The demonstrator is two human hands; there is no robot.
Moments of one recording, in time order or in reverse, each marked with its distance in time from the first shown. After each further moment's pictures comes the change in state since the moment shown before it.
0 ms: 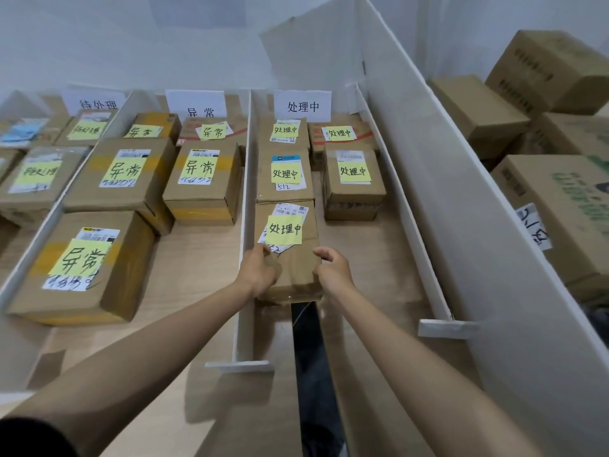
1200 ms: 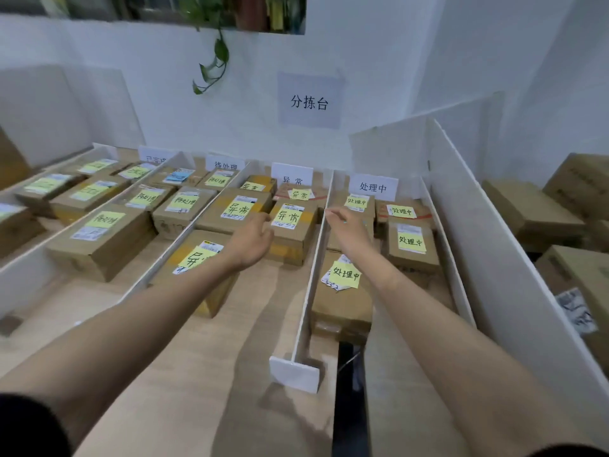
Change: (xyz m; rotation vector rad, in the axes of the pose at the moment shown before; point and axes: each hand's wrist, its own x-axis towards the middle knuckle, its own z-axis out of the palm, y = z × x) left_hand -0.094 0.019 -0.177 0.241 0.366 0.259; right_hand -0.094 -0.170 0.037 -0.202 -0.217 -0.606
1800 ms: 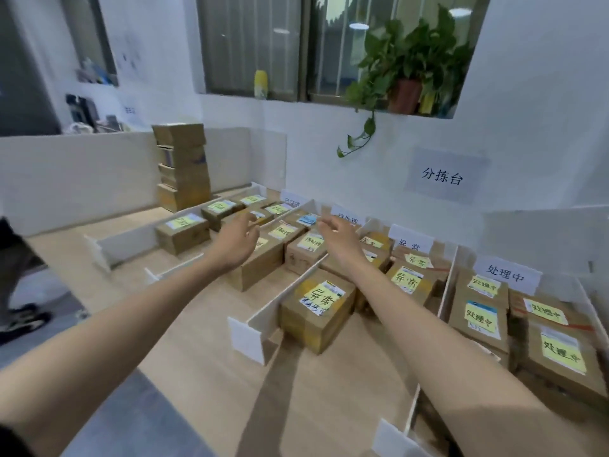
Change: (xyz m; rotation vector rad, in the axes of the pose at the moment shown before) left_hand -0.121 -0.124 -0.208 0.116 0.468 -0.249; right_hand -0.036 -0.164 0.196 0.025 -0.356 -0.308
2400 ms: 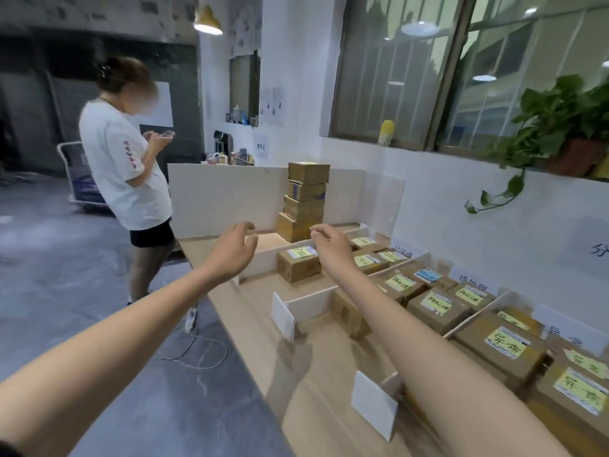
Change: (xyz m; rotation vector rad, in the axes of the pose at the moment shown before) left_hand -0.037 -0.218 -0.202 0.075 0.279 -0.238; right_hand 0.019 -0.158 0.277 0.053 -0.246 -0.223
